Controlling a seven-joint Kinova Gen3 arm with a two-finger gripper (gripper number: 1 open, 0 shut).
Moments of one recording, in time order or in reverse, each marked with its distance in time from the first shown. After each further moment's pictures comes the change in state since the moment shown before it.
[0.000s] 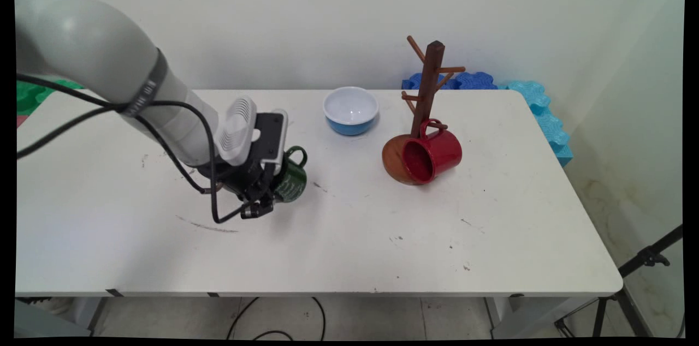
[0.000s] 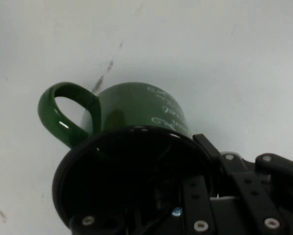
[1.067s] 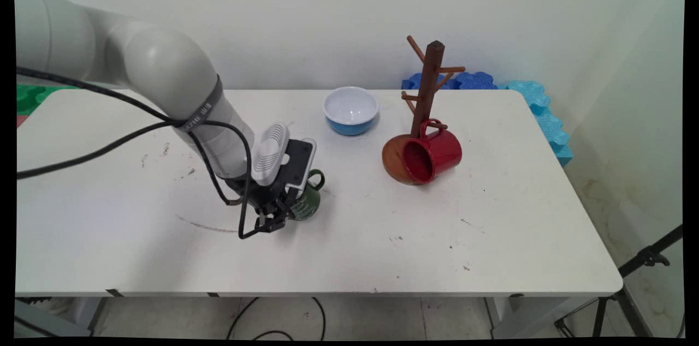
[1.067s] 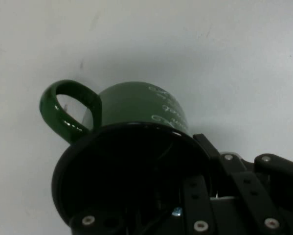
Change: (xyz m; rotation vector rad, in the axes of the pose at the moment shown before) arm 0.022 -0.006 0.047 -0.089 -0.053 0.138
